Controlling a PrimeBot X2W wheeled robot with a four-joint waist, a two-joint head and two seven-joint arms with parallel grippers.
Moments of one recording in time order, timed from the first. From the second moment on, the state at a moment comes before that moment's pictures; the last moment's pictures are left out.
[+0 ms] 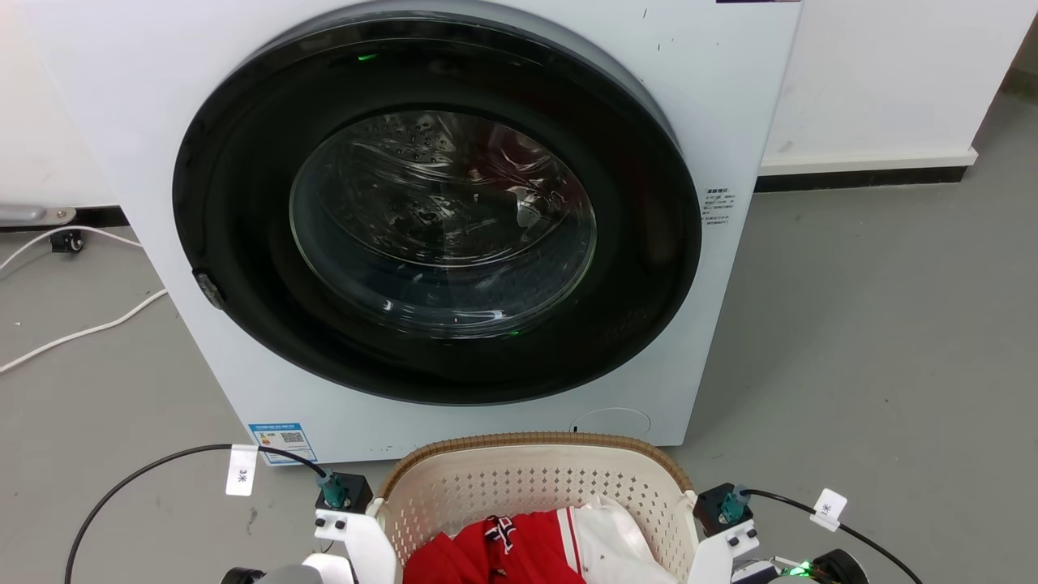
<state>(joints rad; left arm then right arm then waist) -0.56 0.22 -1.16 1.20 -1.15 -0.13 0.20 -0.51 -0.05 0.89 1.29 0.61 0.13 0.14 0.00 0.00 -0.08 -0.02</state>
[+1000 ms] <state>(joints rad) -0.57 0.23 -1.21 1.20 -1.20 -0.13 0.19 -0.50 -0.05 0.88 1.29 0.61 0.13 0.14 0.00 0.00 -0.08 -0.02</state>
